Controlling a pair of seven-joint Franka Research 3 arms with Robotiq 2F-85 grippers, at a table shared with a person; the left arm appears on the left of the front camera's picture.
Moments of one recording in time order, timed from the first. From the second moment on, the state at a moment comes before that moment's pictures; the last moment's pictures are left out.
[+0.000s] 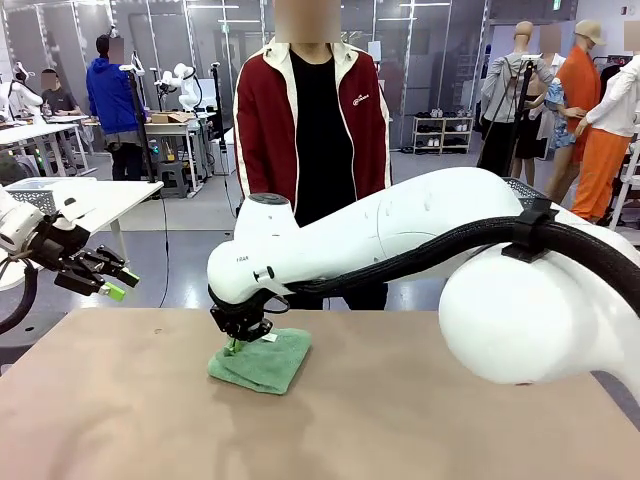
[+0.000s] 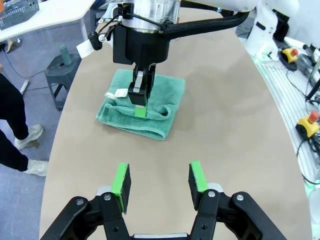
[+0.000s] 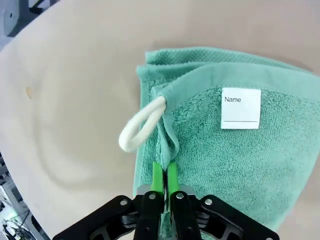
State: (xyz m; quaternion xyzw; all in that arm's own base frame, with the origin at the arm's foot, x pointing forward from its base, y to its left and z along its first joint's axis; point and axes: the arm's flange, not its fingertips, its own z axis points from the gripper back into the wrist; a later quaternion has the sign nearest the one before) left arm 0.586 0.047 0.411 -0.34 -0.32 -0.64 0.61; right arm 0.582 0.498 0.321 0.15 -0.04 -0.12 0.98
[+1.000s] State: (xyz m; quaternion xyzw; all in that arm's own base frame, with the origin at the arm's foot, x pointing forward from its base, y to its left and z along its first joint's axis) left arm 0.586 0.047 0.411 -0.34 -0.32 -0.64 0.62; right arm 0.543 0.394 0.446 0.03 -0.11 -0.14 0.98
